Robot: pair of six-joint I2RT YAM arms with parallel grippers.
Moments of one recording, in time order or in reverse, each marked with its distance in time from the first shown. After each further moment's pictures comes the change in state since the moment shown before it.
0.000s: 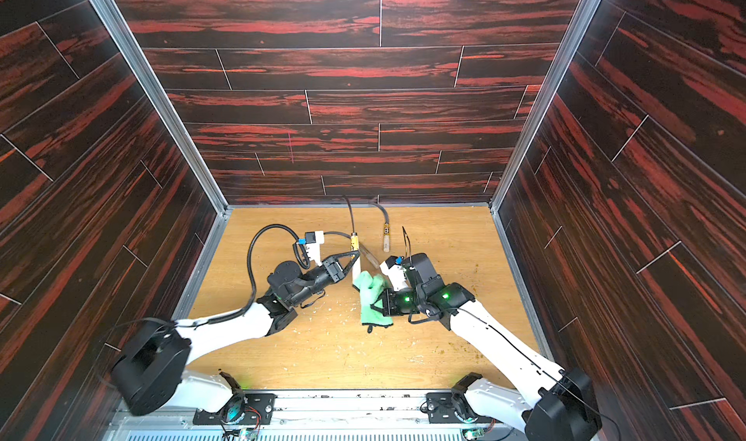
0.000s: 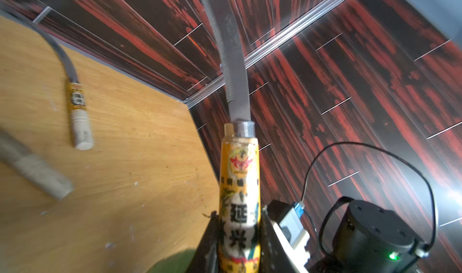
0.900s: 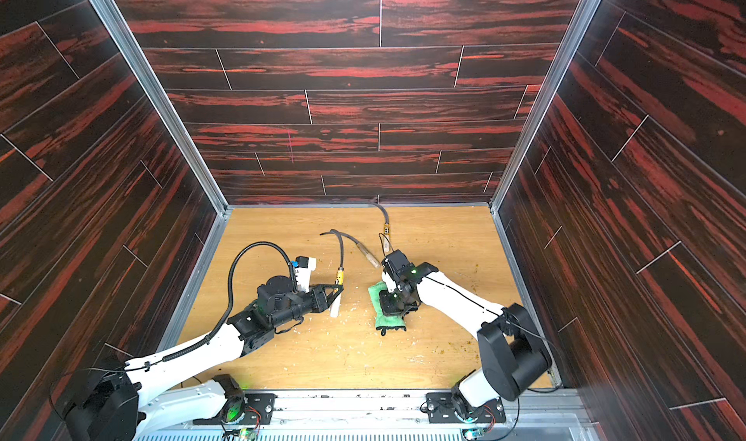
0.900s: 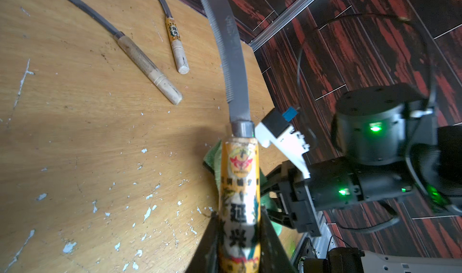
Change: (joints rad) left arm 0.000 -0.271 -0.146 -0.491 -0.006 0.169; right arm -0.001 0.394 0.131 -0.177 0.260 -0.116
